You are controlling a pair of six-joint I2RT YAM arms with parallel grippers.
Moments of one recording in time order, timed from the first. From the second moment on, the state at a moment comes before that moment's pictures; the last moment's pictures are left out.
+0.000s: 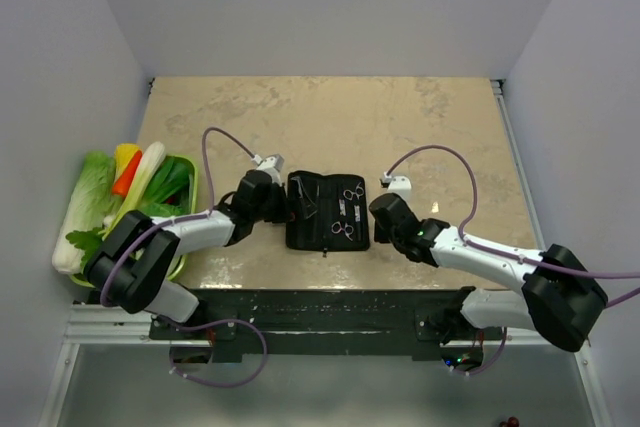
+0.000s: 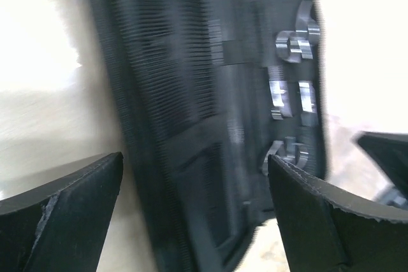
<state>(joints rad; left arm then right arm) -0.56 1.47 0.56 0.26 0.12 -0.67 0.80 1.22 0.56 -0.22 0.45 0.63</state>
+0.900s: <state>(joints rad) -0.70 1.49 0.70 0.54 0.42 -0.79 0.80 1.18 0.55 -0.27 0.50 0.74</state>
